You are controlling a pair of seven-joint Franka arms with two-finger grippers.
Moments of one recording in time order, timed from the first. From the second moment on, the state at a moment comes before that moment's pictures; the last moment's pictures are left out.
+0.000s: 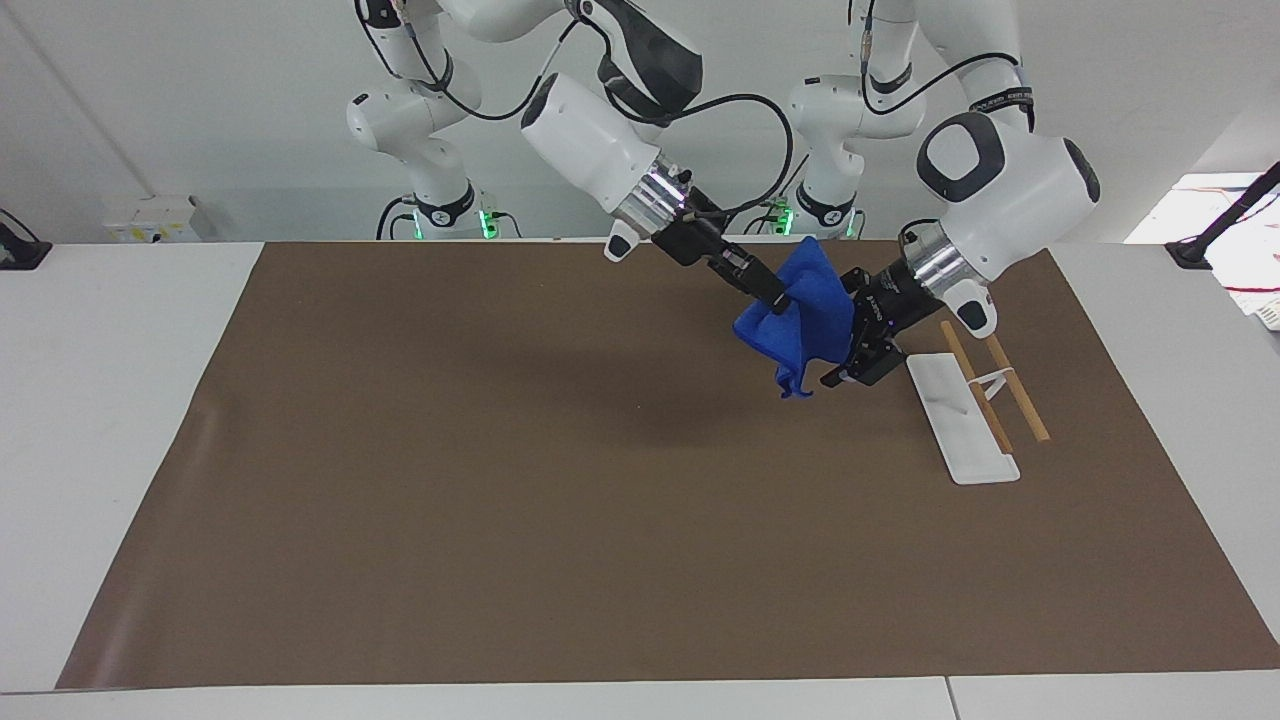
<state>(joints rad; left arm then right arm) -0.17 0.04 -0.04 -1.91 -0.69 2.05 -1.41 0.67 0.25 0.02 -1.65 0.93 2.69 1.13</state>
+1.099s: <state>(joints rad) -0.19 0.01 -0.03 -1.89 -0.57 2.07 -1.41 0.67 0.26 0.02 -1.65 0.93 2.69 1.13</state>
